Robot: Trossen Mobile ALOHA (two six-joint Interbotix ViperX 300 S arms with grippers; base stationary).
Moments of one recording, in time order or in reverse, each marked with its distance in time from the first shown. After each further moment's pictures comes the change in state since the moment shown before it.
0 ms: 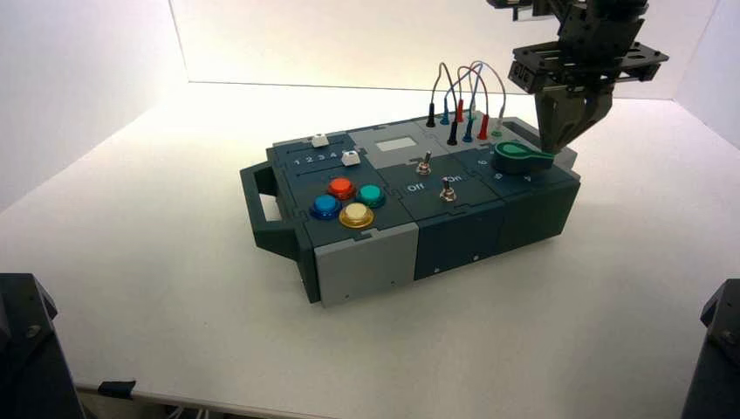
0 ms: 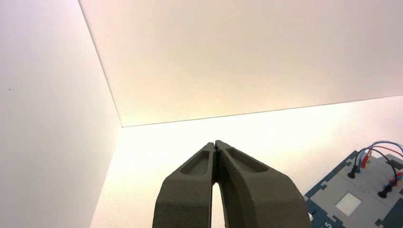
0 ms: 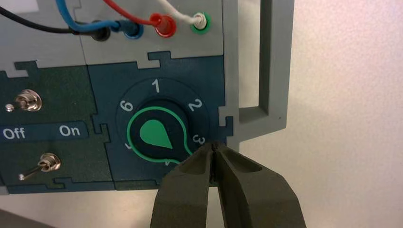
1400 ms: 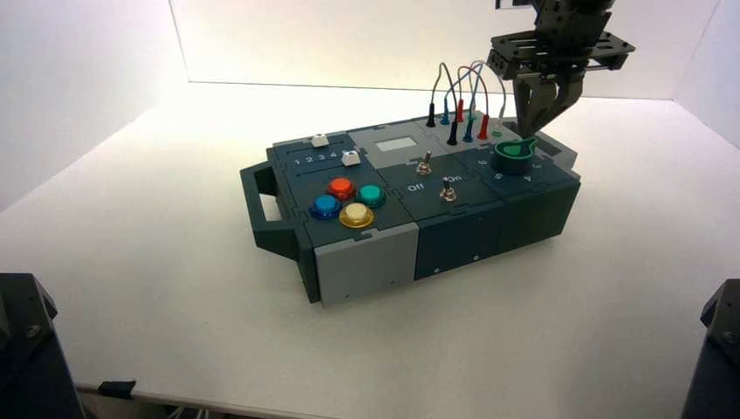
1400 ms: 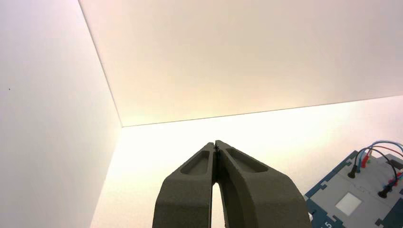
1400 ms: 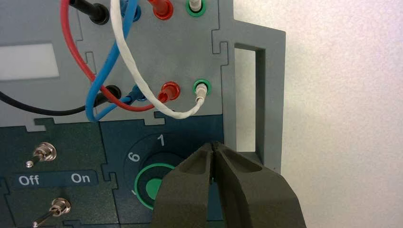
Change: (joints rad) left arm 0.000 0.000 0.000 0.002 0.000 0.000; right arm -0.002 0.086 -0.110 -0.002 -0.038 0.000
